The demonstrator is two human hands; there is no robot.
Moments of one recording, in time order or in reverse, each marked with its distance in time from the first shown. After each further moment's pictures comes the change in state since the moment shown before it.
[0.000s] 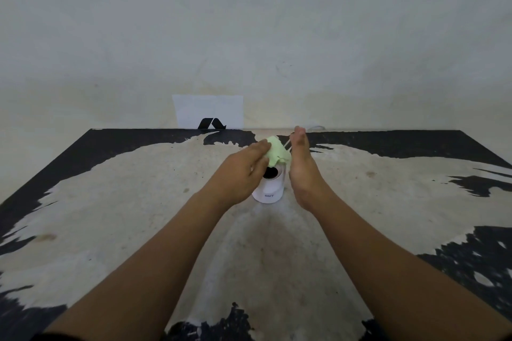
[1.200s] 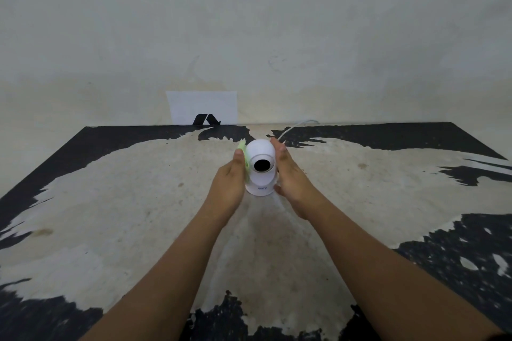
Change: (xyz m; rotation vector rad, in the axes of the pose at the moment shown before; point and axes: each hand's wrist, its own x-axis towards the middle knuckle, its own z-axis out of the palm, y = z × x) left_hand -0.030 0.015 0.022 -0.593 0.191 -0.496; right_hand -0.011 0.034 -0.007 -0.116 -0.132 0.054
